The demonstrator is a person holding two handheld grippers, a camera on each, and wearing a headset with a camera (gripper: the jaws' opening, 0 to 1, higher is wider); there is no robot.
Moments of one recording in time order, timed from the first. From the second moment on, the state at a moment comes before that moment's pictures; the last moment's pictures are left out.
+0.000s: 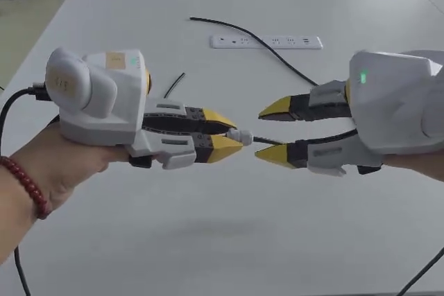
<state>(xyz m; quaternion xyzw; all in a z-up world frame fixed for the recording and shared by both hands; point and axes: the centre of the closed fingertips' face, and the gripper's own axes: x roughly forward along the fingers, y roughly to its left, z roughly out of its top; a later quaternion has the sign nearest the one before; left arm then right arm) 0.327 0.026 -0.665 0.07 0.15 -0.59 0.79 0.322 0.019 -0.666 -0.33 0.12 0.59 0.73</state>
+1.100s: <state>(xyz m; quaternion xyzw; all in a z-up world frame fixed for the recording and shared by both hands) 0.330 0.030 -0.664 0.08 0.14 -0.59 0.79 0.331 -0.019 -0.699 -0.40 0.16 0.57 0.70</state>
